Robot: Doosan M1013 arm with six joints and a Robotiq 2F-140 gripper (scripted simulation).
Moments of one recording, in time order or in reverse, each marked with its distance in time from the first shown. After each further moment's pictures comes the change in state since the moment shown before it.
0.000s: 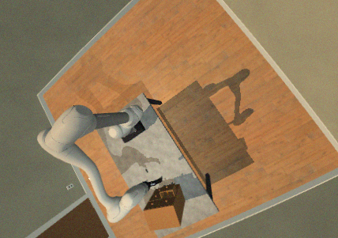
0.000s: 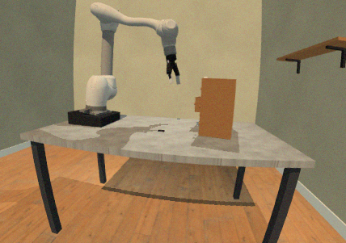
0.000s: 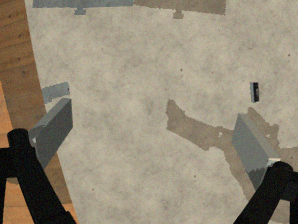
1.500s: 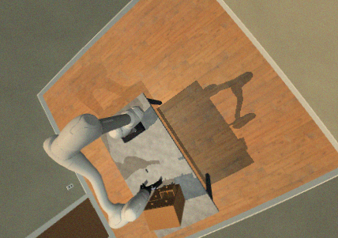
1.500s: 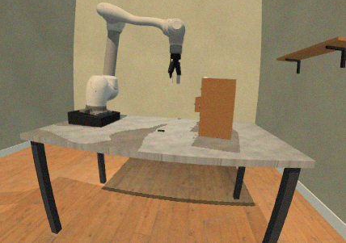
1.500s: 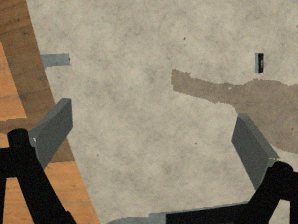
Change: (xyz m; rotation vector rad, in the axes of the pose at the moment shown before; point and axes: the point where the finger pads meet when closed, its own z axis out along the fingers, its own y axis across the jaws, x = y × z) arm 0.000 0.002 -0.004 0.003 -0.201 -0.002
